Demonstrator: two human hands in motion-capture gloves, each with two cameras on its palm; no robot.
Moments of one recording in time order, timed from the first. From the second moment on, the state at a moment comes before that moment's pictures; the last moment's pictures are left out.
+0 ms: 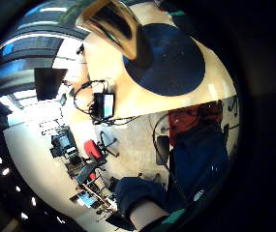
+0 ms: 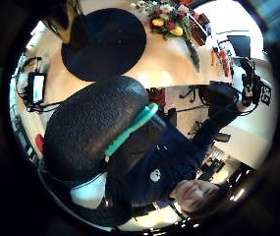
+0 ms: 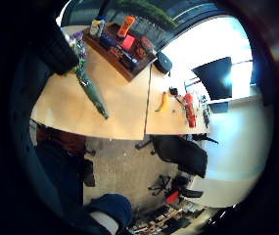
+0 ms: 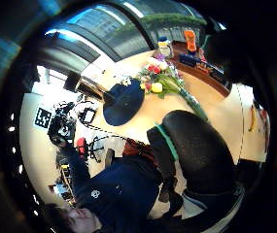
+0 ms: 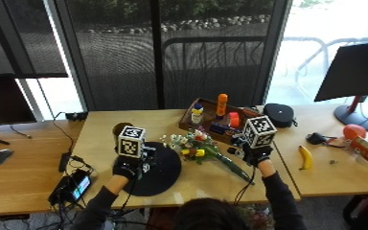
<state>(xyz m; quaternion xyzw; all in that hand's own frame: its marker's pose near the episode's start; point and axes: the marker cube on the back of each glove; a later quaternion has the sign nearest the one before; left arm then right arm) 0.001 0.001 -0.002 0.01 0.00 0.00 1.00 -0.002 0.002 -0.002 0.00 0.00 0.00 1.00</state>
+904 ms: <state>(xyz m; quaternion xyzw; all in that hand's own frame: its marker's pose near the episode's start) 0.011 -0.024 -0.028 0.15 0.15 0.08 0.97 -0.002 0.007 -0.032 -0.06 0.03 0.18 0.98</state>
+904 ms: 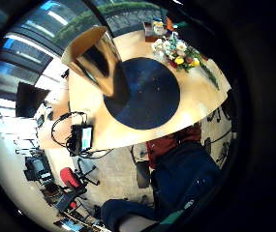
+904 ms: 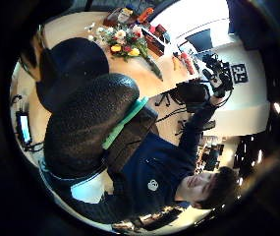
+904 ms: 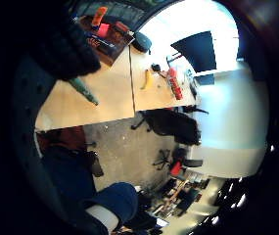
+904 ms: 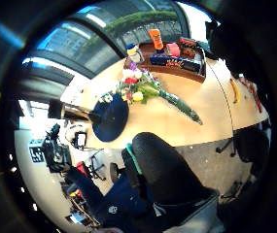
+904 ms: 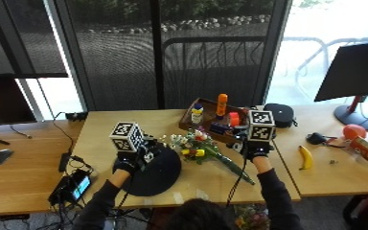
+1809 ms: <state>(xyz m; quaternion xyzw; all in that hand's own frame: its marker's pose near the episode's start) 0.025 -0.029 -0.013 0.11 0.10 0.08 0.98 0.056 -0.021 0.194 -0.34 -0.17 0.36 0.85</state>
